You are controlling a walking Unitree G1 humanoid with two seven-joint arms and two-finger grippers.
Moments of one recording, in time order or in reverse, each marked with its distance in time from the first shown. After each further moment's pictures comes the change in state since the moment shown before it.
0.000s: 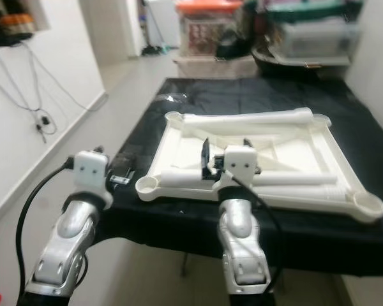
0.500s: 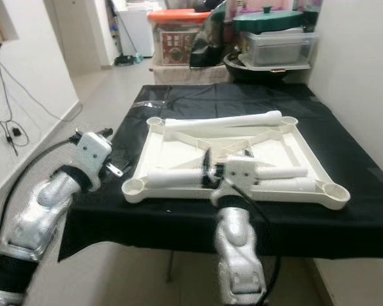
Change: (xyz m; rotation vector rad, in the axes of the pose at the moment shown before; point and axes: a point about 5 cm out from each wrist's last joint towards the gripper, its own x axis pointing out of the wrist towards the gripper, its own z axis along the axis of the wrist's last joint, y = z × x) left arm 0.031 0.043 0.015 0.319 0.032 -0.309; right arm -0.018 0.023 -0.014 0.060 0.094 0.065
